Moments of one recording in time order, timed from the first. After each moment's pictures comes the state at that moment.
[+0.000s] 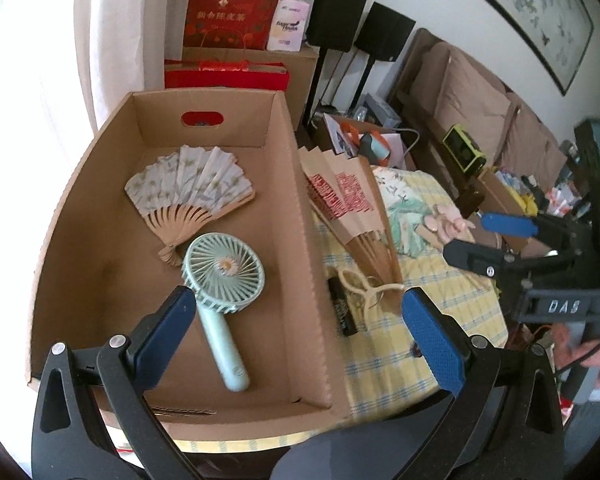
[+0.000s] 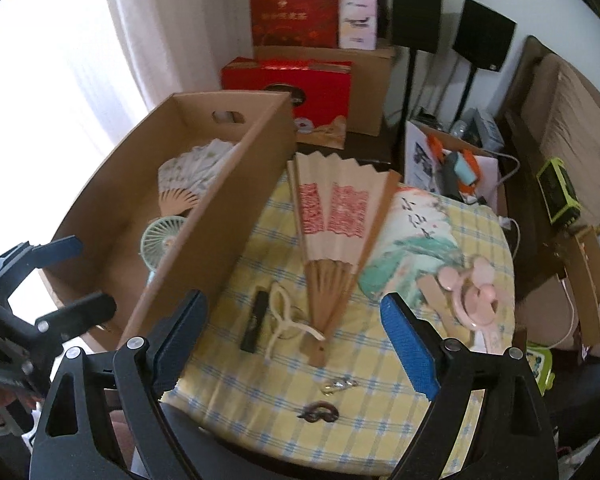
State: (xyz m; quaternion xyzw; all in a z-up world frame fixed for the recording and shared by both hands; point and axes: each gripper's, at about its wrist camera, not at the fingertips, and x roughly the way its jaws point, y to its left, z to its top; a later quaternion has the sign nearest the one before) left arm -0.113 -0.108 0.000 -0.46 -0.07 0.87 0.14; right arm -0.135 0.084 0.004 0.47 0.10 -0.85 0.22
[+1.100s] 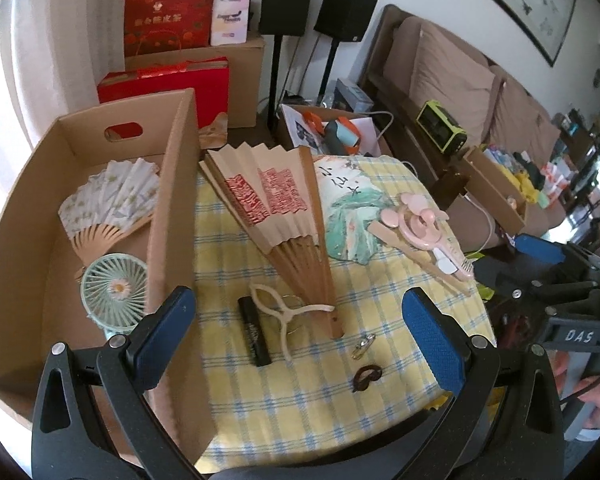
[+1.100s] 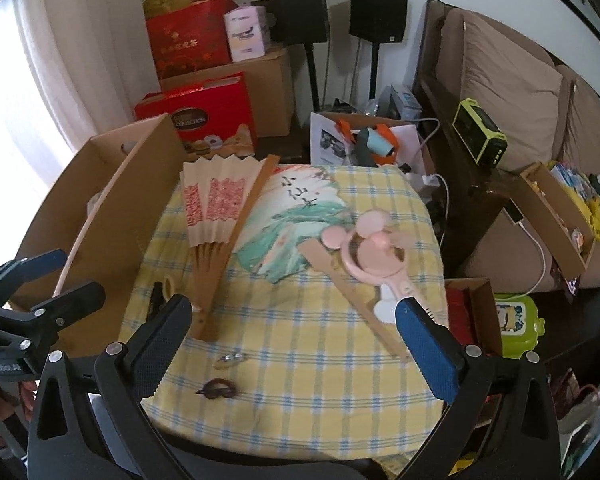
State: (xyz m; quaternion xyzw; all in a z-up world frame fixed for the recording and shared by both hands) left arm -0.127 0.007 -0.012 -0.46 -0.03 0.87 0.16; right arm -0.131 0.215 -0.008 0.45 0.02 -0.88 0.12
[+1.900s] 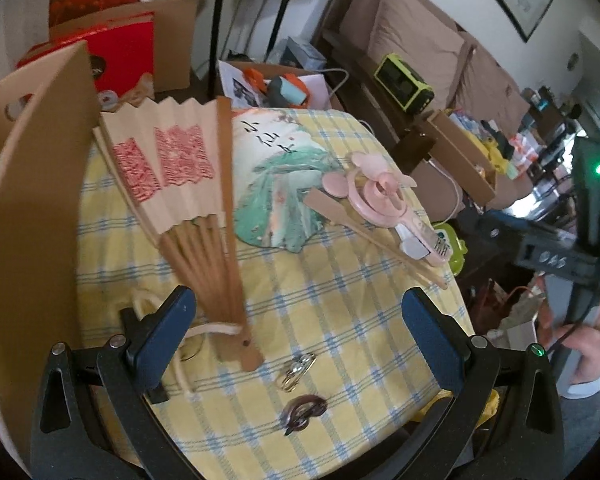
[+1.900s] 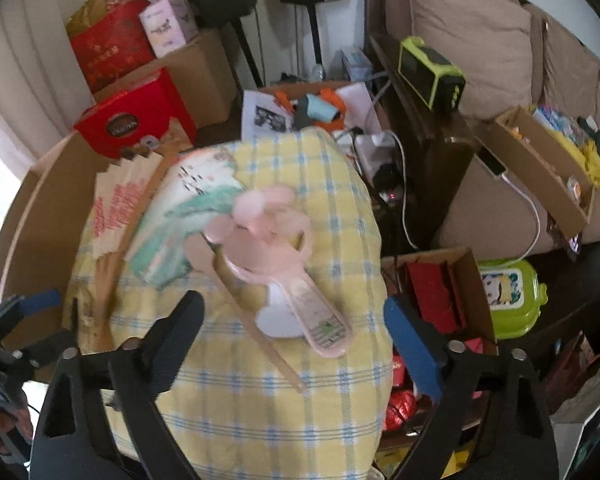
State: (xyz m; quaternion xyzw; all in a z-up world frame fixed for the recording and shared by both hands) left arm -0.160 0.082 -0.074 -0.51 -0.04 0.82 0.24; right arm -0.188 0.323 -0.071 0.49 -0.03 -0.87 0.08
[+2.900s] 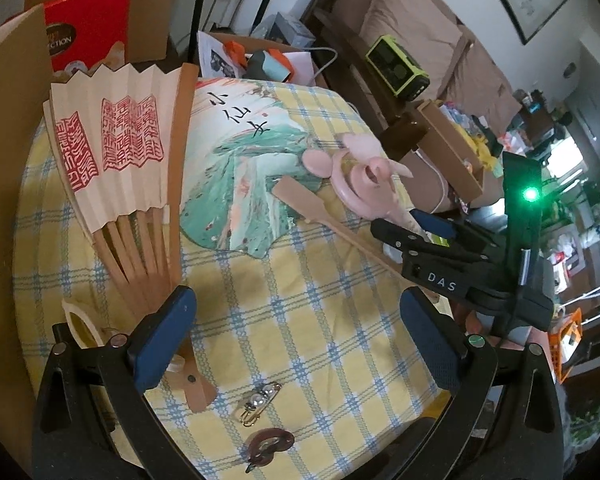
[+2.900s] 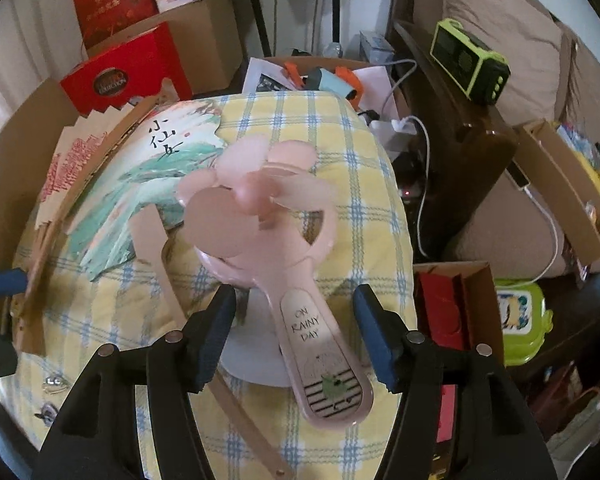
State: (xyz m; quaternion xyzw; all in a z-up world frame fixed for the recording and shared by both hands) left arm -0.181 0.108 -0.104 -0.55 -0.07 0.79 0.26; right arm -0.225 0.297 -0.142 0.50 0.04 -0.86 0.09
